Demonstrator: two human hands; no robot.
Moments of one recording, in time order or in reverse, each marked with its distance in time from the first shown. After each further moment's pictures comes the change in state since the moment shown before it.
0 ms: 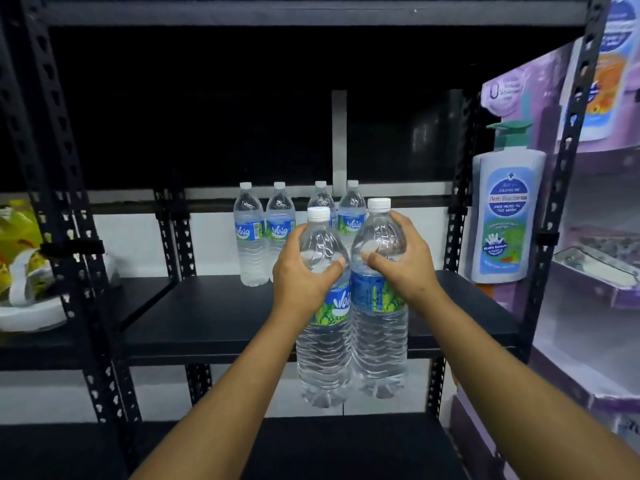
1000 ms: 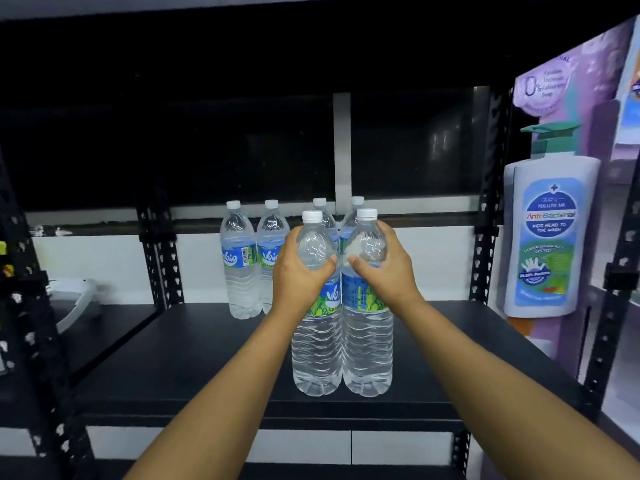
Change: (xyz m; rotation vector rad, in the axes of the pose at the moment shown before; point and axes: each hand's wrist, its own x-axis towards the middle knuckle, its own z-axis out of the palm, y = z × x) left_hand 0.118 -0.081 0.079 0.128 0.081 -0.010; right_hand 0.114 0.113 0.035 0.029 0.010 -0.040
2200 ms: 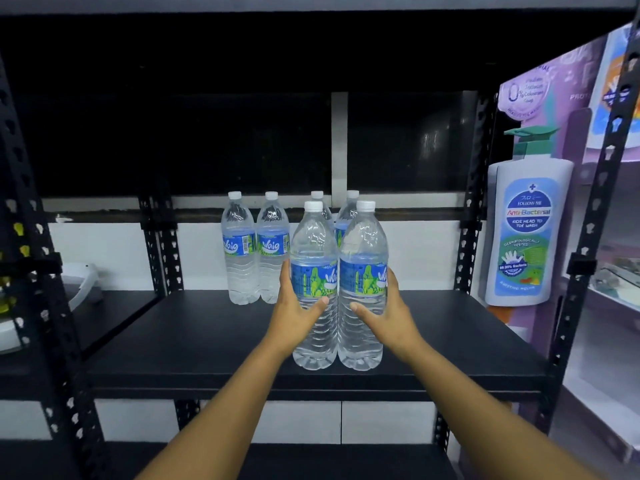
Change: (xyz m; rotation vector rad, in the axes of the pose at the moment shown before) left_hand -0.070 -0.036 -0.024 -0.107 -0.330 -0.172; right_hand -0.092 0.020 -0.012 -0.054 -0.162 0.232
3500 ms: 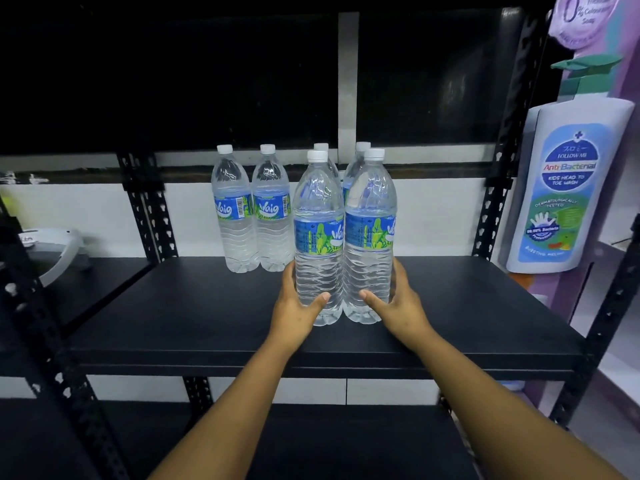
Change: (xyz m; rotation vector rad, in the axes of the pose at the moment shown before) left_hand 0.008 -0.083 0.027 -0.057 0.049 -0.086; right_hand 0.012 0.078 0.022 0.008 -0.020 0.122
